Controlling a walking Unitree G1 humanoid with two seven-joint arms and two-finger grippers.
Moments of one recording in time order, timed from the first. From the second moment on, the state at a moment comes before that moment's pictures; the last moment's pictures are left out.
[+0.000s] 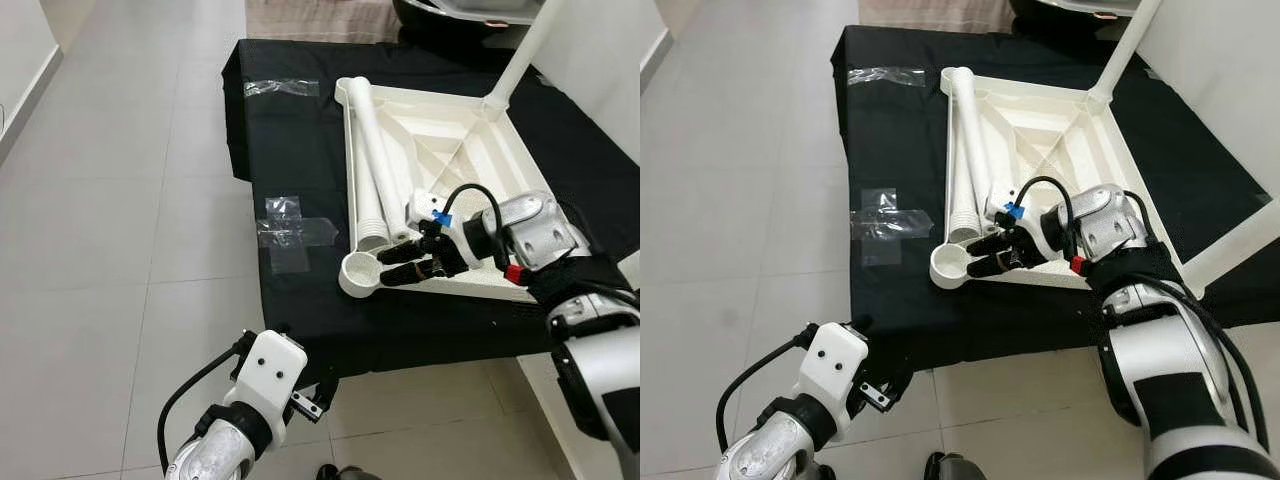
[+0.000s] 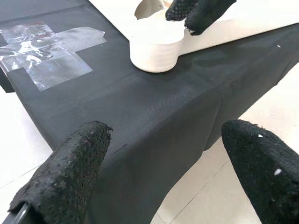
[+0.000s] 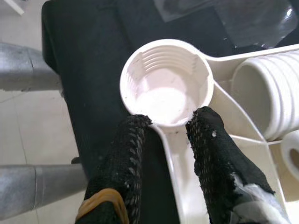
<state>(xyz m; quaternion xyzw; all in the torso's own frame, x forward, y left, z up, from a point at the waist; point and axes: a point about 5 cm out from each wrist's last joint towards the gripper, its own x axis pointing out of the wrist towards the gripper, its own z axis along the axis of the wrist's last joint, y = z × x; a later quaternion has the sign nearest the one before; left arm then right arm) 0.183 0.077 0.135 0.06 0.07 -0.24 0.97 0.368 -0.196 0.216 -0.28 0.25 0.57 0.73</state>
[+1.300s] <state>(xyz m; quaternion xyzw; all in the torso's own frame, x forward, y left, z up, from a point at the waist) 0.183 0.077 0.135 0.06 0.08 -0.24 0.97 0.356 -0.199 0.189 -0.39 0.31 0.52 0.69</state>
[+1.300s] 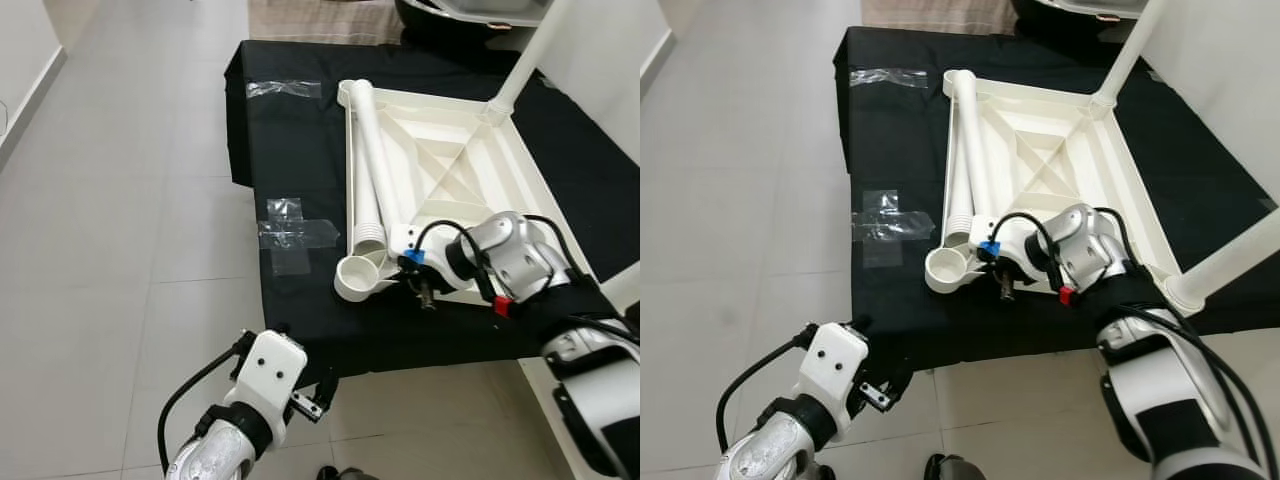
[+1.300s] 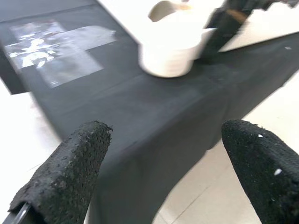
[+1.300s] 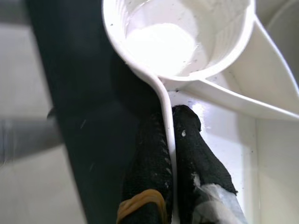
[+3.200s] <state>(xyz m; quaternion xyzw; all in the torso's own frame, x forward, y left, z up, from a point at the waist) 0.184 0.076 0.136 0.05 0.07 -0.24 0.97 0.339 -0.323 0.237 -0.56 0.42 0.40 0.59</state>
